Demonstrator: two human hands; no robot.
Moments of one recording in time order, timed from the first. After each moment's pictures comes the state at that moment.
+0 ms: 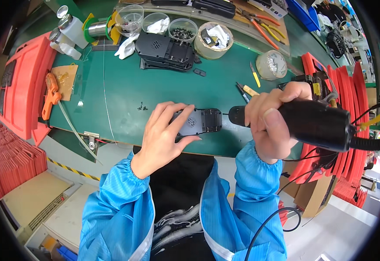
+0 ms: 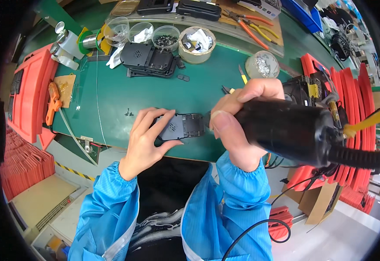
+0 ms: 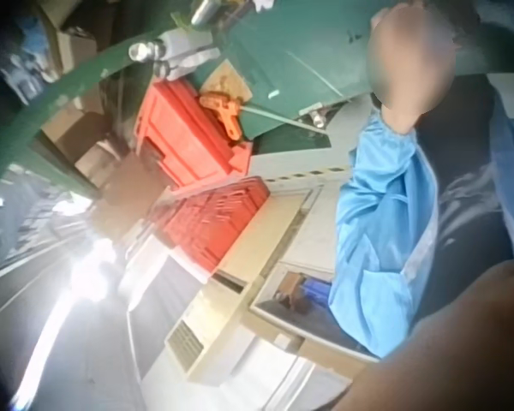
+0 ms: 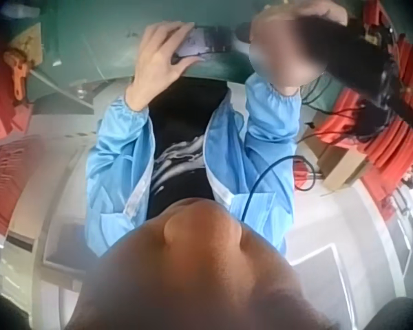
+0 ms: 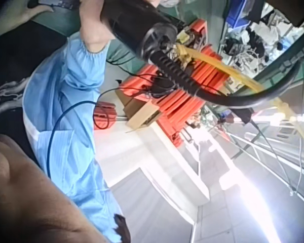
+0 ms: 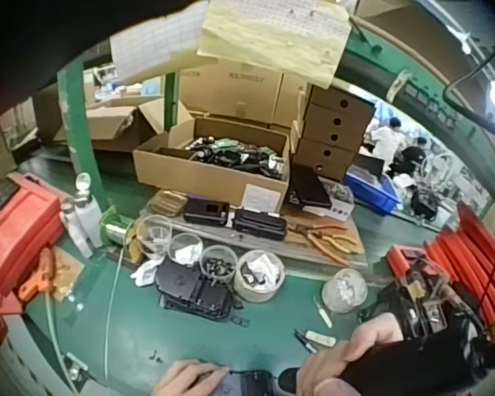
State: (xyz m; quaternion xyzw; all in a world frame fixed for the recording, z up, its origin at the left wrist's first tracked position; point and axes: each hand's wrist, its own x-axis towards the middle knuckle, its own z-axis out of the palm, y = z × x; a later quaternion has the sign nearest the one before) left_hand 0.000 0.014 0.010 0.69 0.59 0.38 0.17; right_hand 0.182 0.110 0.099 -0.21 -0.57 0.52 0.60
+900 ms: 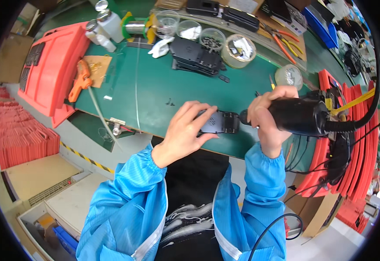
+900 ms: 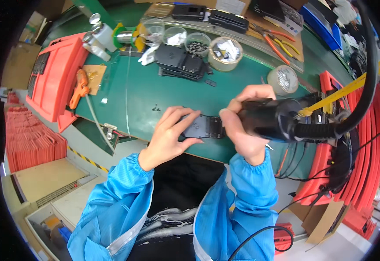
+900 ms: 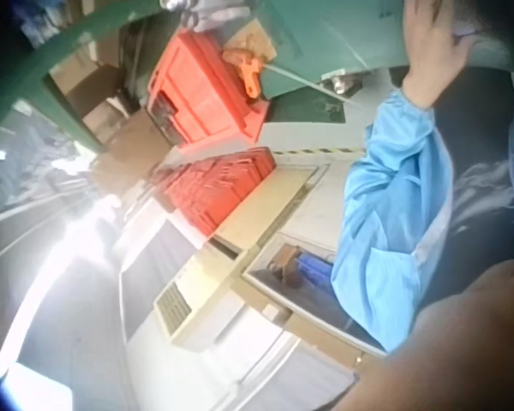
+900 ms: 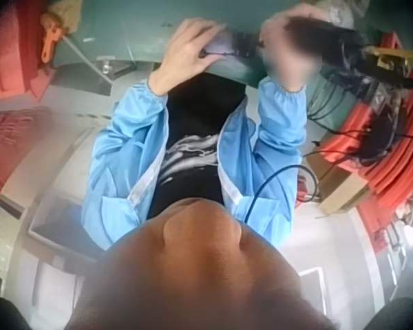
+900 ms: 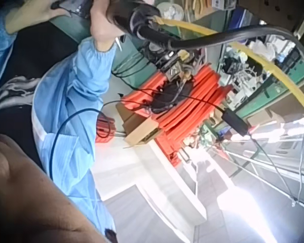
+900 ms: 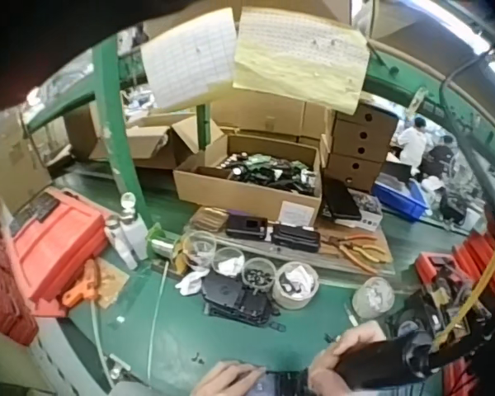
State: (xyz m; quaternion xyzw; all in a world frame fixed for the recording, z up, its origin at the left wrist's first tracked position) left_hand 0.000 0.012 0.009 0.70 0.58 0.39 0.17; right_hand 0.182 0.114 0.077 -0.22 -0.58 0.57 0.54
